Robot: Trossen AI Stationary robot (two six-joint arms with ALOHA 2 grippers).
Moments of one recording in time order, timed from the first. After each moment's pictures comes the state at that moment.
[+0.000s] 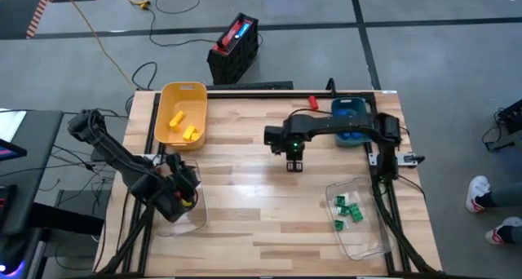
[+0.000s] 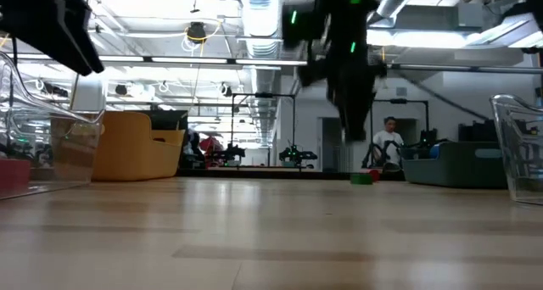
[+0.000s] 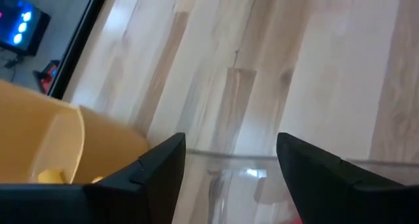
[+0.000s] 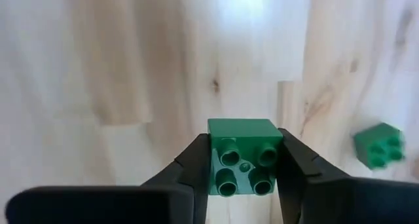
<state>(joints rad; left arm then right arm) -0.71 1.20 0.92 -1.13 -0.77 -0.87 -0.12 1.91 1.53 -1.18 0.08 -0.08</state>
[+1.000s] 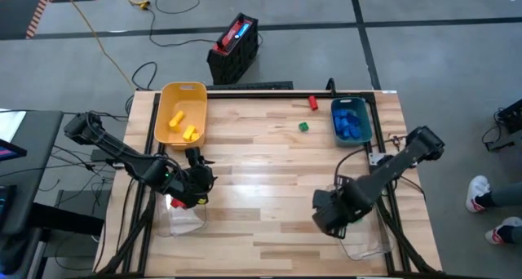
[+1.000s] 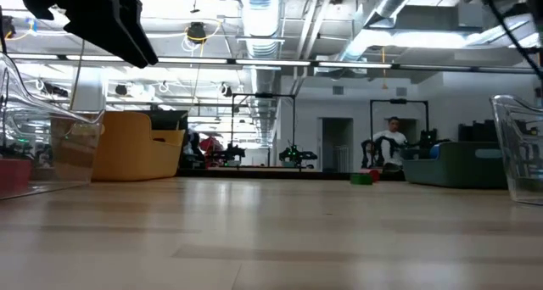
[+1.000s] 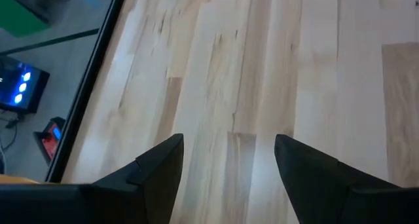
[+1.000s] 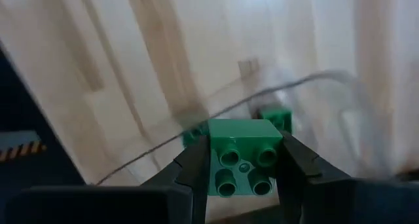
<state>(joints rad) -0.51 1.20 0.92 -0.77 -0.76 -0.34 0.61 1.63 1.45 -1.39 0.05 0.88</state>
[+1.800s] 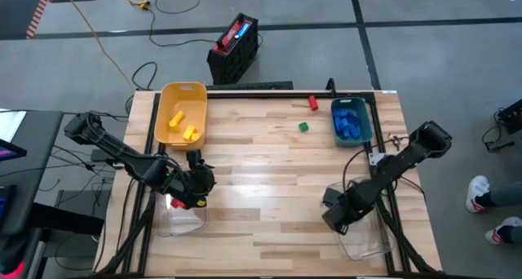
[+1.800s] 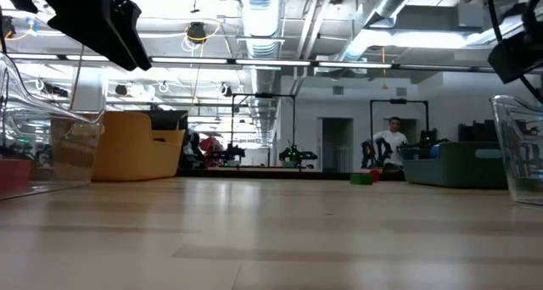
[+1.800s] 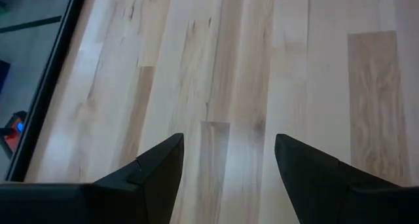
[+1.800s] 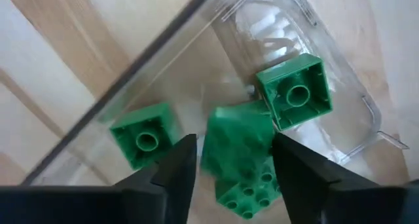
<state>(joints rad) -0.51 1.20 0.92 -0.78 -0.66 -0.36 0.65 1.52 0.92 -0.99 -0.06 1.16</state>
